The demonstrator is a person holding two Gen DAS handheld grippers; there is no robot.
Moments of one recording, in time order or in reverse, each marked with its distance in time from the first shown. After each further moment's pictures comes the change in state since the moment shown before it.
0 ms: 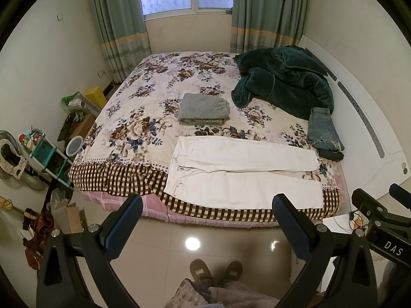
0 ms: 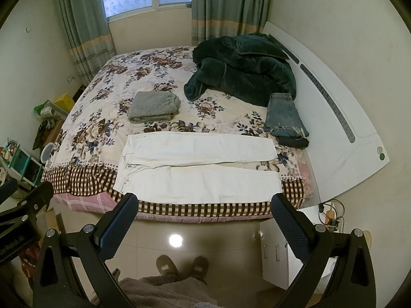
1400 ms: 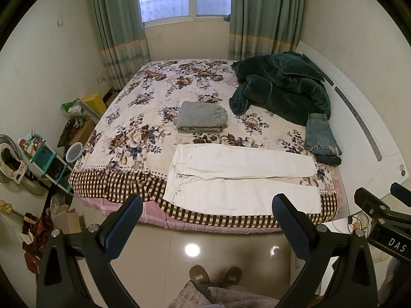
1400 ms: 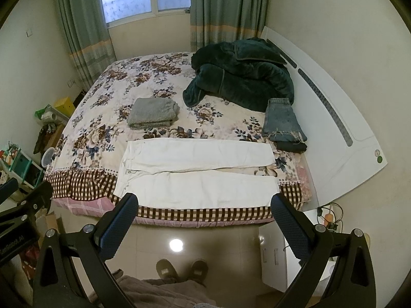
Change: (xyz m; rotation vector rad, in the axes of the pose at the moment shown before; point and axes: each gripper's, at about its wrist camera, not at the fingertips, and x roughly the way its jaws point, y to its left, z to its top) left arm -0.012 -0.014 0.026 0.000 -0.033 -0.002; right arm -0.017 -0.008 0.019 0.008 -0.023 -0.003
